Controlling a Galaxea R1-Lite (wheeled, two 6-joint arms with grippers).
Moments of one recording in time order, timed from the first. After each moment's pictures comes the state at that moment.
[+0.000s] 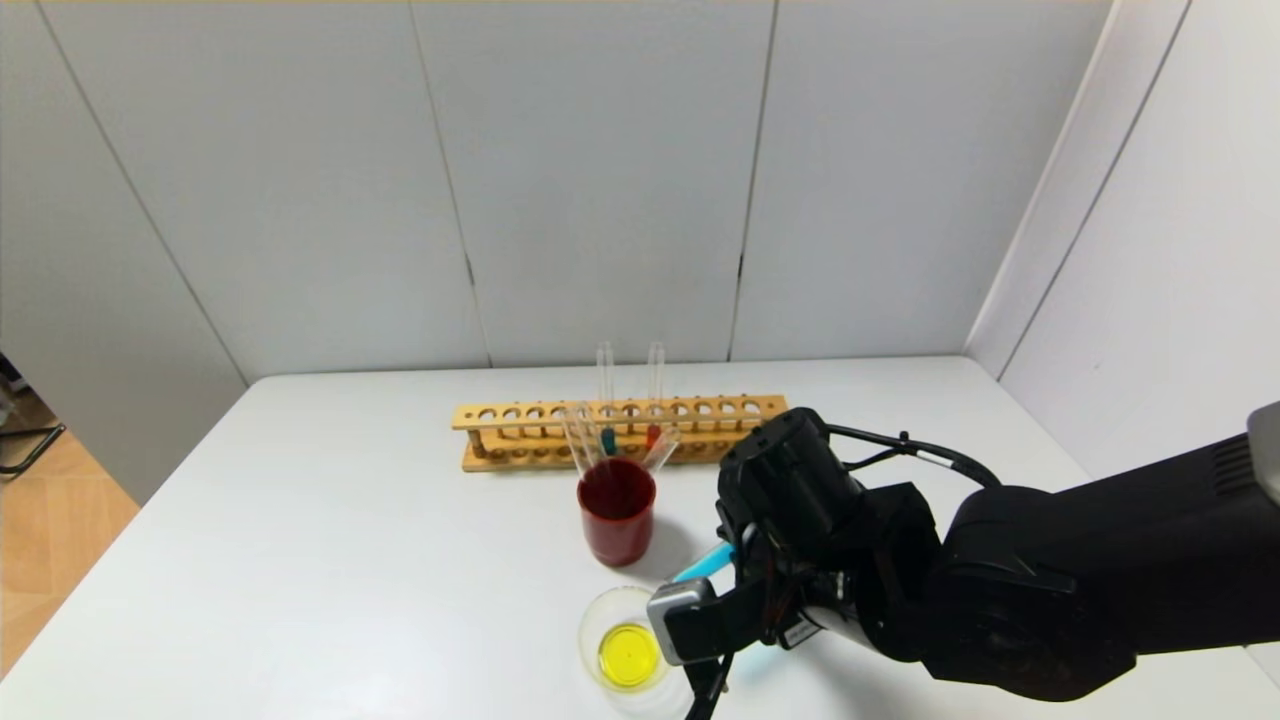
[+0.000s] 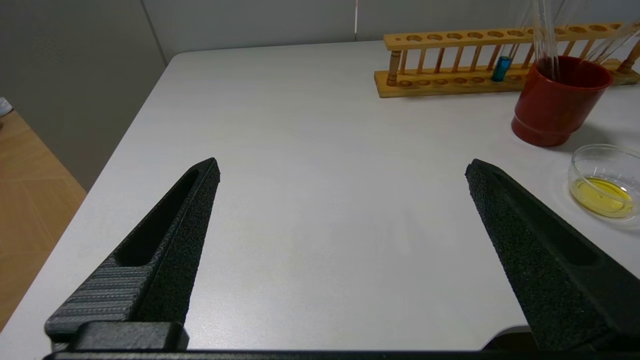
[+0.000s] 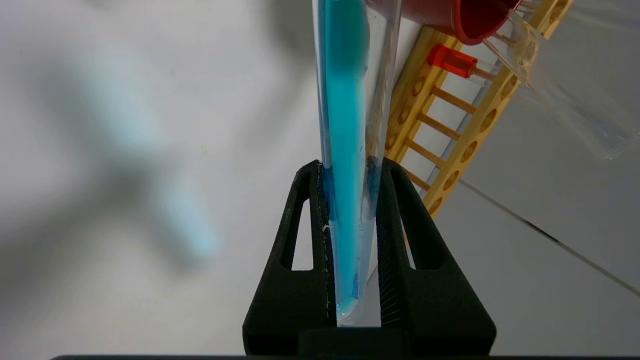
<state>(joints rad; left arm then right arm) 0.00 0.00 0.00 0.00 0.00 0.01 0.83 1.94 -0.96 -0.15 -0.32 -1.35</state>
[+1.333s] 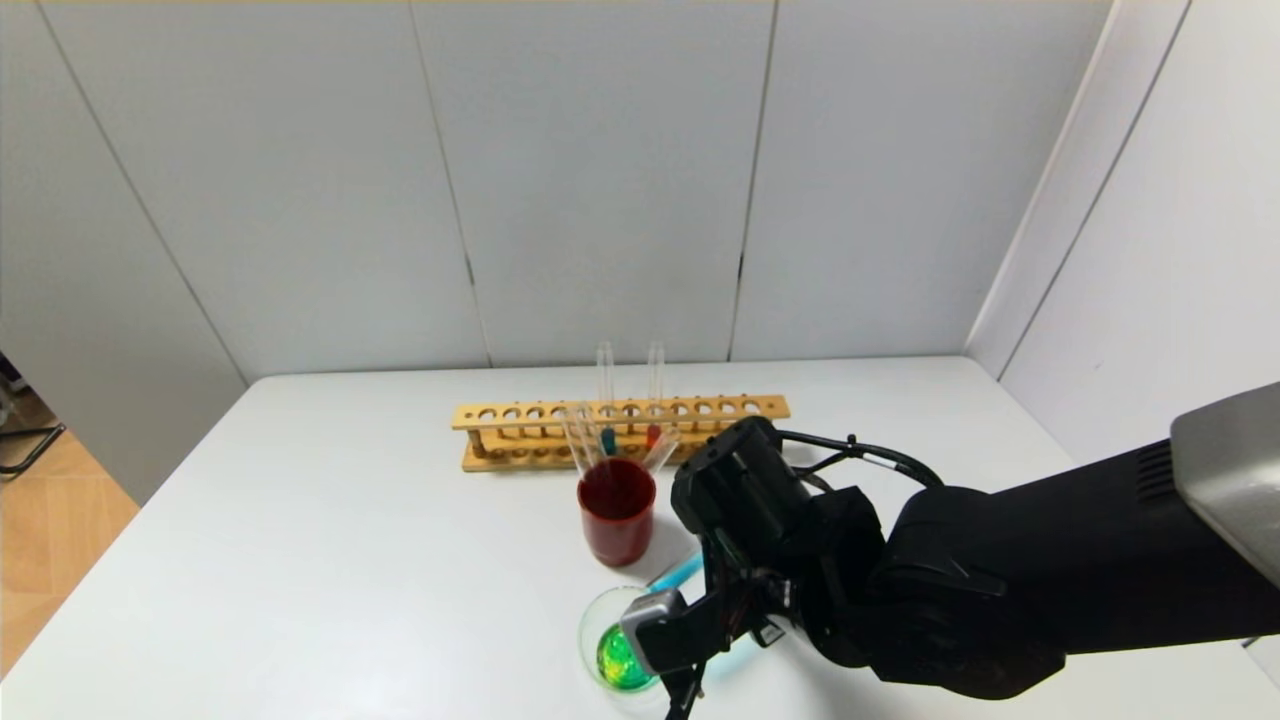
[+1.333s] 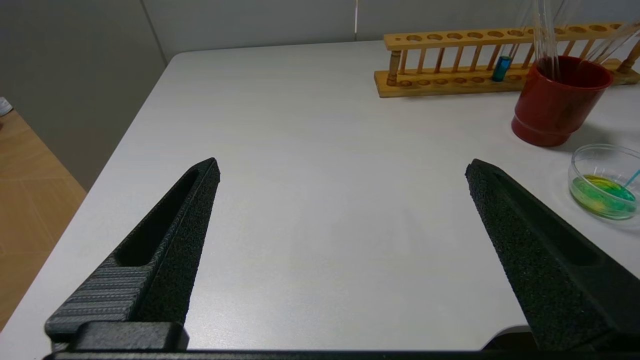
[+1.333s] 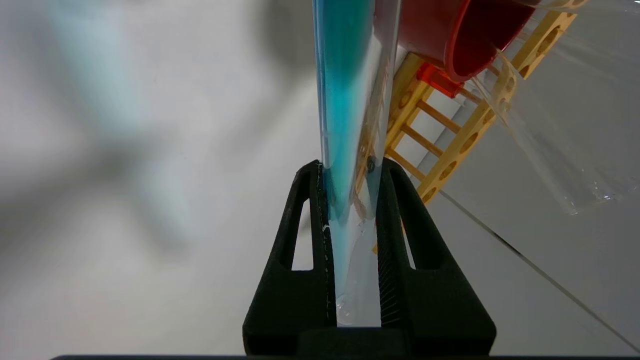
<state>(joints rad) 0.00 0.00 0.00 0.00 0.00 0.01 0.88 2.00 -1.04 -0.10 -0.40 -1.41</state>
